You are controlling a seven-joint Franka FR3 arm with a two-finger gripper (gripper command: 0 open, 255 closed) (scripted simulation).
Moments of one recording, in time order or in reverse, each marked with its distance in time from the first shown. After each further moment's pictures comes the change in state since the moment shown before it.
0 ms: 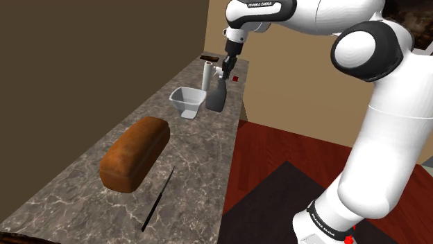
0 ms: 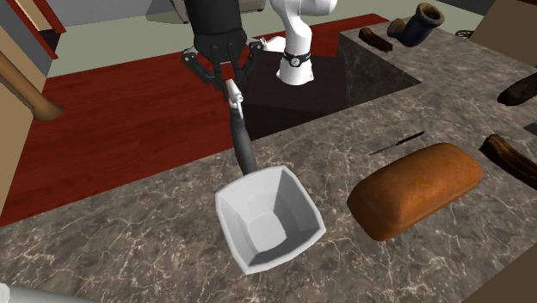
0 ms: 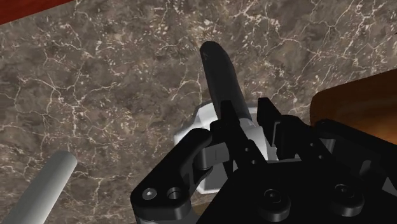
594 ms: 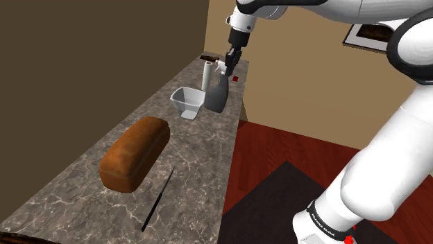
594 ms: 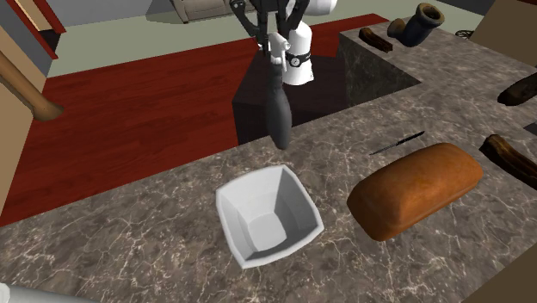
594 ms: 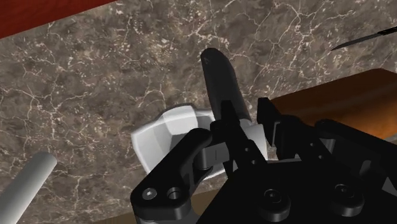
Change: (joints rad) arm 0.072 -0.267 0.040 -0.214 -0.034 -0.040 0.117
